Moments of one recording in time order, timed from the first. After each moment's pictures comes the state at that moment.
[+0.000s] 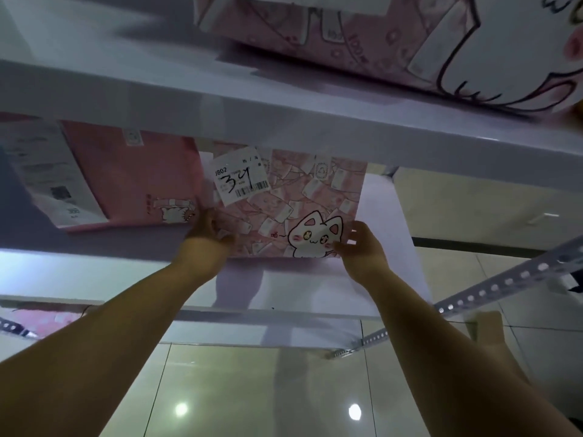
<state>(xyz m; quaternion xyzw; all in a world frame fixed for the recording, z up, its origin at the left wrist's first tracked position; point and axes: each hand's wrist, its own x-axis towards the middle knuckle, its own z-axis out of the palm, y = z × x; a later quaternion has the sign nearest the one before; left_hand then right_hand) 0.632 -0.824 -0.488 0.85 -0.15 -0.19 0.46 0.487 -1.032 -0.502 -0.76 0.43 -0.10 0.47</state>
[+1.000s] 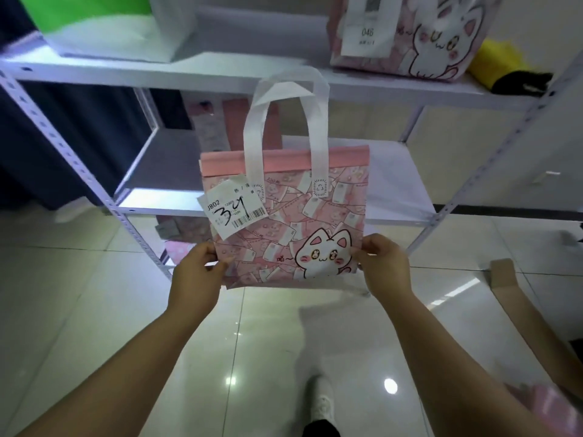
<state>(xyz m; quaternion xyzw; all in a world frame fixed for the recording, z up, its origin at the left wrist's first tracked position) 0.451 -0.481 -0.383 0.84 -0.11 -0.13 0.51 0.305 -0.714 -0.385 -0.77 0.42 -0.19 0.44</state>
